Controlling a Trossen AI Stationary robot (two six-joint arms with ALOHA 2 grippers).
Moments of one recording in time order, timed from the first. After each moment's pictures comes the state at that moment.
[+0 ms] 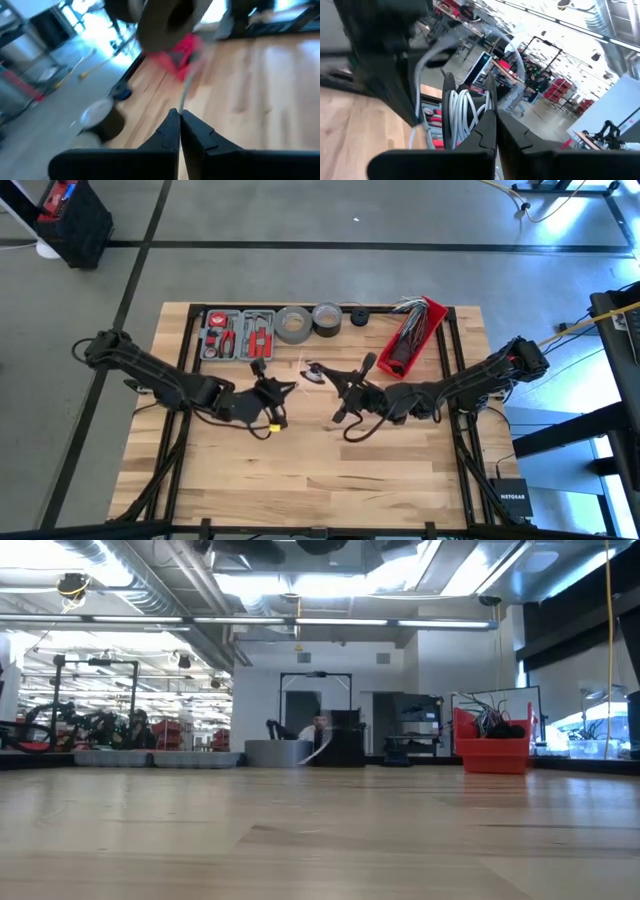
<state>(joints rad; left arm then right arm) -0.38 1.30 0.97 -0.17 -0.87 -0.07 0.33 1.50 0.98 0.57 0.84 -0.60</state>
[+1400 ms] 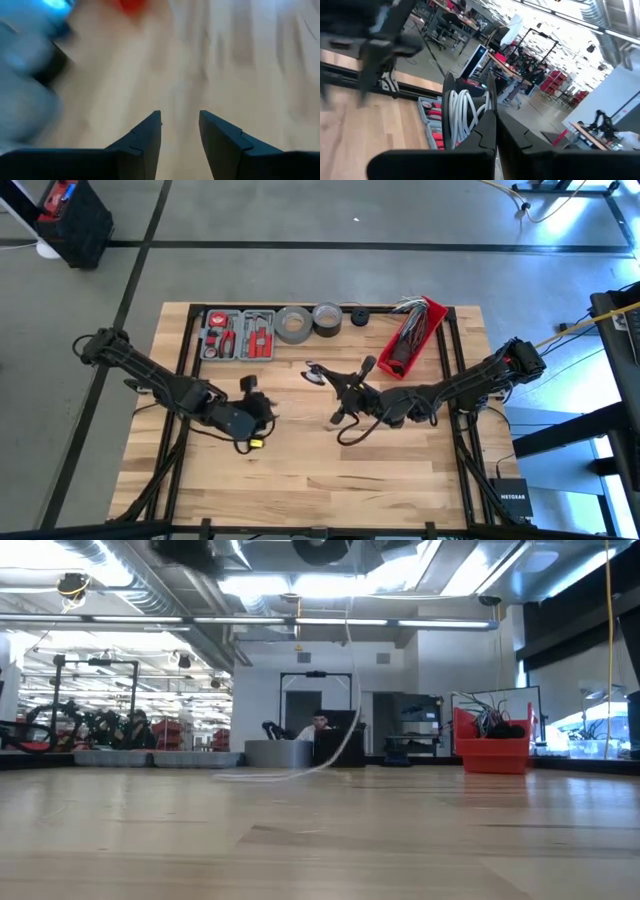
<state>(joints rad) -0.47 1.27 1.04 -0.62 -0.65 -0.37 0.34 1.53 0.98 0.58 0.89 -0.56</state>
